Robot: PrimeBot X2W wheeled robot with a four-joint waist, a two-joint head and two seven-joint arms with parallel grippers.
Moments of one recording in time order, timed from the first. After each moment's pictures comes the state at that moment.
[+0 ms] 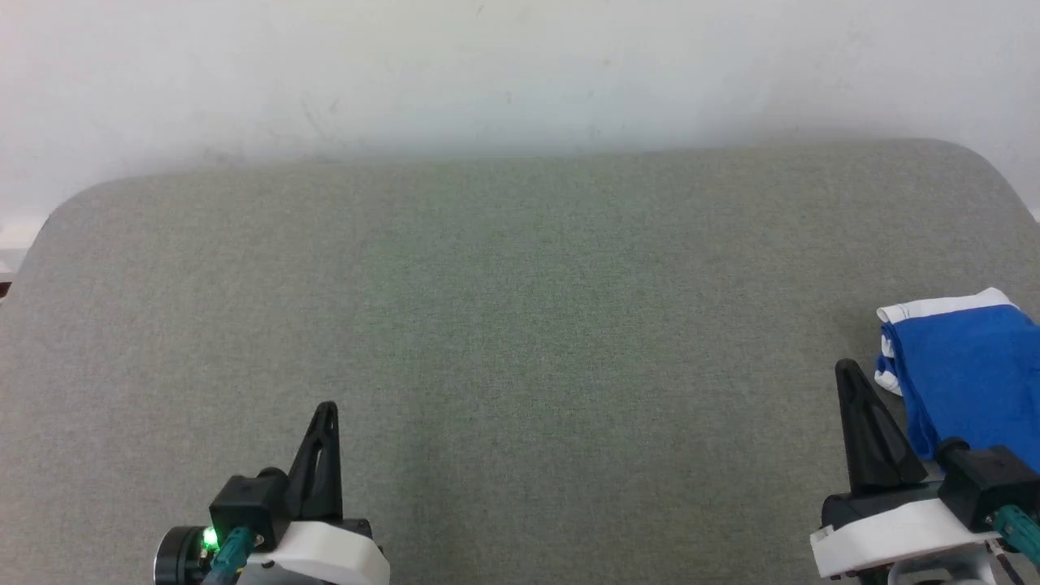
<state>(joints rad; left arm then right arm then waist) 0.05 0.05 -0.04 0.09 -0.11 0.01 -0.21 0.08 -0.05 -0.02 -0.03 0.13 0.13 -0.21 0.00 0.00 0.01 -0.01</state>
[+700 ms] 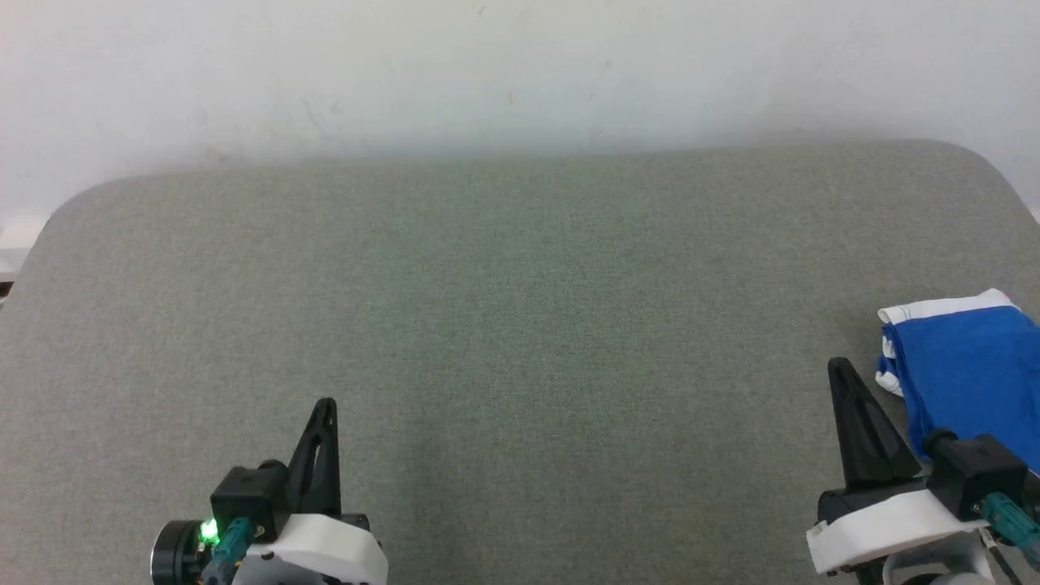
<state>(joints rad) 0.05 0.05 -0.04 0.07 -0.09 0.01 -0.17 0.07 -0.05 -0.02 -0.02 0.11 0.13 -0.17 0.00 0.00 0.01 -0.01</state>
